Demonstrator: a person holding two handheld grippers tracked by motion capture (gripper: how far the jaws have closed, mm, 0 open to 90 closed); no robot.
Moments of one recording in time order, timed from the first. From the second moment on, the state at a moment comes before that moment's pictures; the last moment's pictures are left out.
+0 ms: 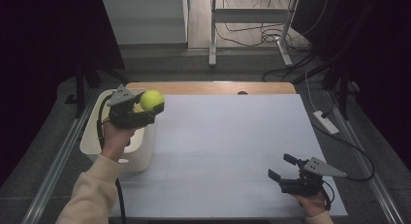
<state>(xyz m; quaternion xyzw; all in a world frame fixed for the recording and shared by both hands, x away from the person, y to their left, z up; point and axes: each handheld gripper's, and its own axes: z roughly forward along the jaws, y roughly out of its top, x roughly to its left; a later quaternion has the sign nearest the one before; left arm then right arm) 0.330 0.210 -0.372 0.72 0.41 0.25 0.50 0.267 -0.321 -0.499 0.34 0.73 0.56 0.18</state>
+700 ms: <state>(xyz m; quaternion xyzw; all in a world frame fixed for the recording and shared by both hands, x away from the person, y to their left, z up) 0.318 0.249 -0.376 0.71 0.45 0.27 0.47 0.266 -0.322 -0.499 0.34 0.73 0.56 0.18</state>
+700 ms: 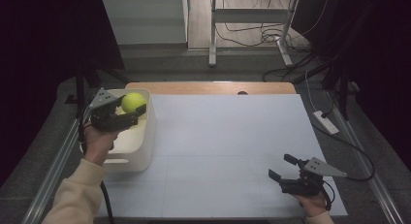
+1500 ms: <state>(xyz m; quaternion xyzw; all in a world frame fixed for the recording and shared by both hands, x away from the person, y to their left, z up) 0.318 0.271 -0.385 0.70 0.49 0.28 0.44 0.267 -0.321 -0.499 0.34 0.73 0.56 0.18</state>
